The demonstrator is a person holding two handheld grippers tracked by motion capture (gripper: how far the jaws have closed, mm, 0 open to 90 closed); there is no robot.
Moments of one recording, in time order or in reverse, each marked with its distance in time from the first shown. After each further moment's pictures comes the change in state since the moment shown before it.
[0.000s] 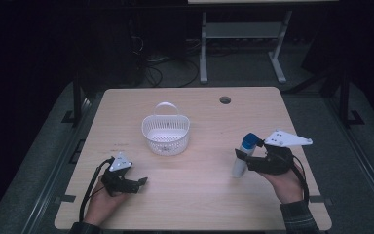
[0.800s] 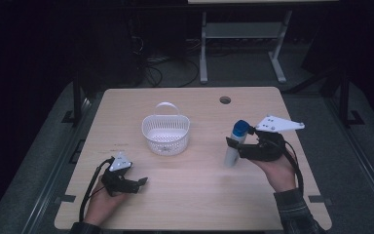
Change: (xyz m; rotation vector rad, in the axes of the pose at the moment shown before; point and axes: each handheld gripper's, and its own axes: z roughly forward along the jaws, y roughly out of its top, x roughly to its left) left arm 0.000 0.000 0.000 0.005 -0.001 0.002; right arm 0.006 0.040 0.013 -0.021 0.041 -0.024
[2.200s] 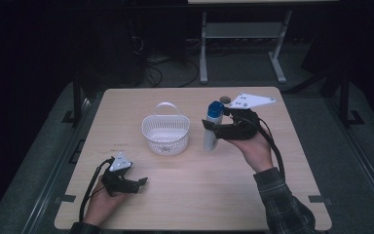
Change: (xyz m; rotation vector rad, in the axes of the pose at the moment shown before) left arm 0.000 0.000 0.000 -0.003 -0.001 0.001; right arm 0.013 0.057 0.048 -0.025 0.075 -0.048
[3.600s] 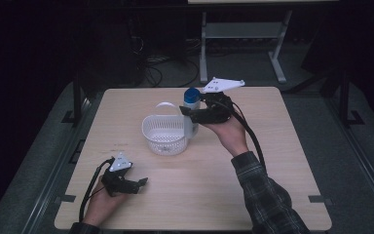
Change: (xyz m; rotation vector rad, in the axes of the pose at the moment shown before) left arm -0.001 0.000 0.000 -0.001 -0.006 0.004; right arm 0.005 0.037 0.060 -0.016 0.031 -0.029
